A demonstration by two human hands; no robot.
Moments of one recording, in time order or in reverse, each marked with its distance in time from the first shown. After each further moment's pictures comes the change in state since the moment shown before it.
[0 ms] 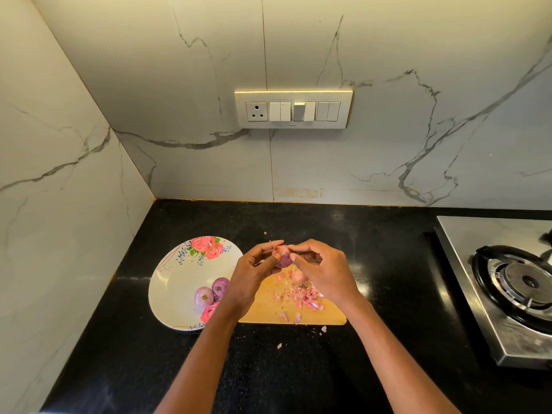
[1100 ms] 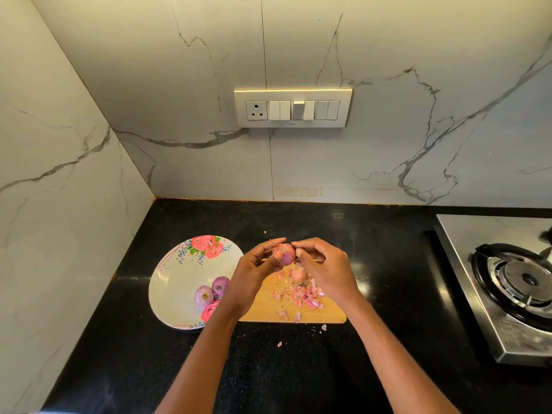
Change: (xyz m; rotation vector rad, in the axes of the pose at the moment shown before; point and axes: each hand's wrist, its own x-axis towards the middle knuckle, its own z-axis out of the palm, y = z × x) left_hand -0.006 0.007 0.002 0.029 -0.033 0.037; right_hand -0.003 0.009 0.000 0.079 0.025 0.060
